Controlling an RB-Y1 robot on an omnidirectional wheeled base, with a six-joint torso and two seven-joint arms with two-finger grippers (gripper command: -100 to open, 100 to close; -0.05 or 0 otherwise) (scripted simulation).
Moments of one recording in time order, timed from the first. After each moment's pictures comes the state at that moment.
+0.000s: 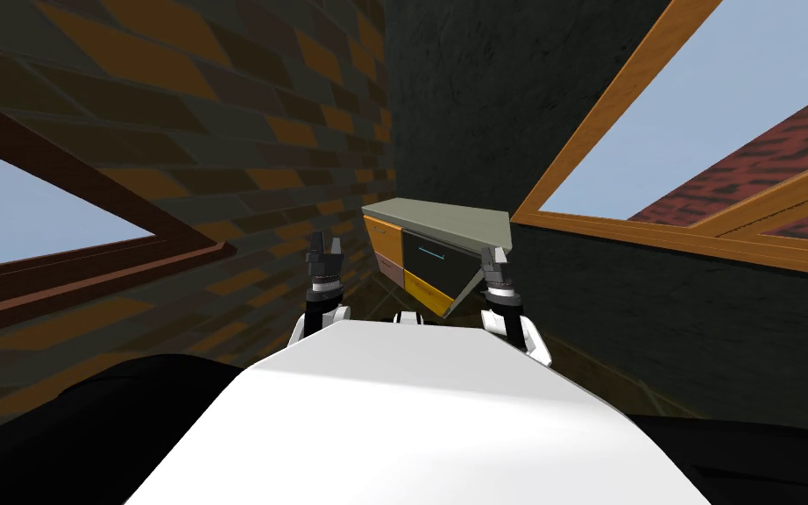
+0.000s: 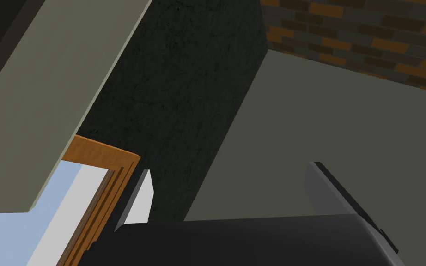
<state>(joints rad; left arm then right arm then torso) 0.52 0.03 0.03 -2.35 -0.12 -0.55 0.04 0.36 -0.17 -0.20 -1.95 0.15 -0.74 0.61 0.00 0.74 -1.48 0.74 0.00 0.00</state>
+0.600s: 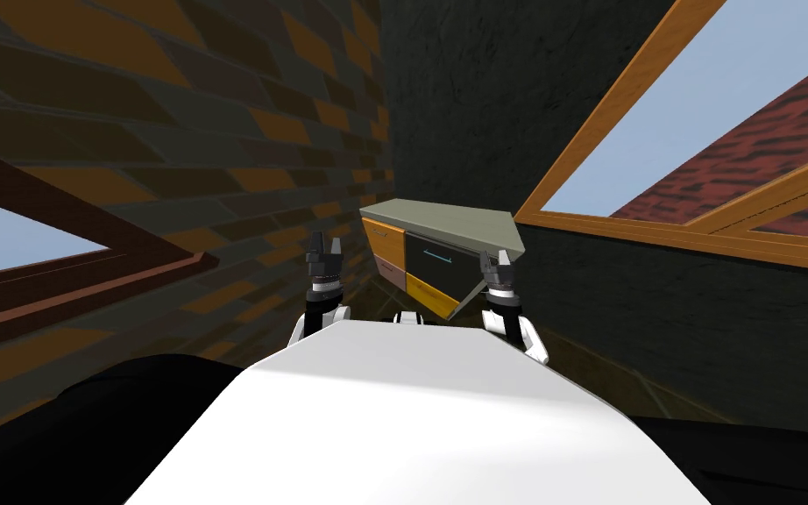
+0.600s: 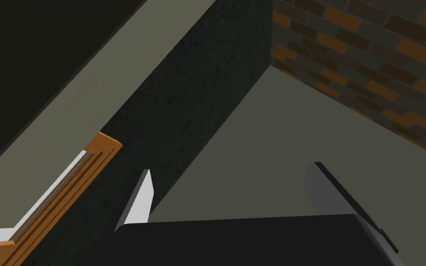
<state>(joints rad) 0.52 0.03 0.03 -2.35 -0.12 -0.55 0.04 0.32 -0.17 -0.24 -1.84 0.16 -0.81 0.77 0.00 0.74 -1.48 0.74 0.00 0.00</state>
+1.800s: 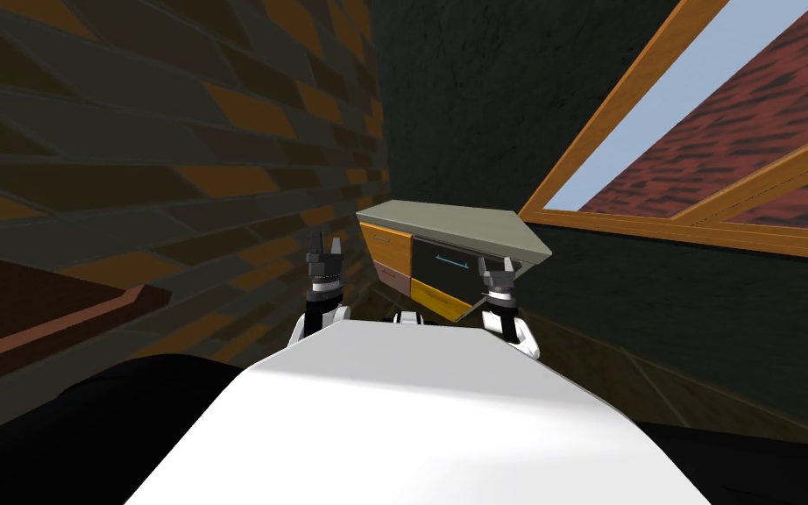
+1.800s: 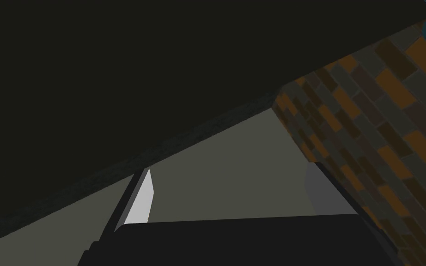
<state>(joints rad) 0.52 0.03 0.03 -2.35 -0.12 -0.55 0.04 0.21 -0.17 -0.33 -1.55 0.17 -0.95 1.11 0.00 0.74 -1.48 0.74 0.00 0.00</state>
